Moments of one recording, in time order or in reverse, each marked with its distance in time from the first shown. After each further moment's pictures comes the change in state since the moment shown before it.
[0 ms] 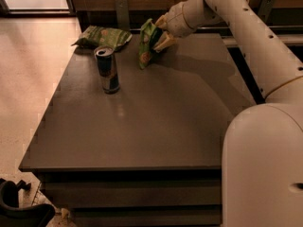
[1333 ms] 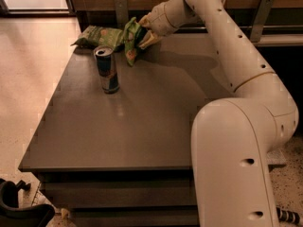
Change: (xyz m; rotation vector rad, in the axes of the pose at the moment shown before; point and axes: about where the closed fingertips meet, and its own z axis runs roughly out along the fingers) arm -0.026 -0.019 0.053 -0.034 -0.067 -0.094
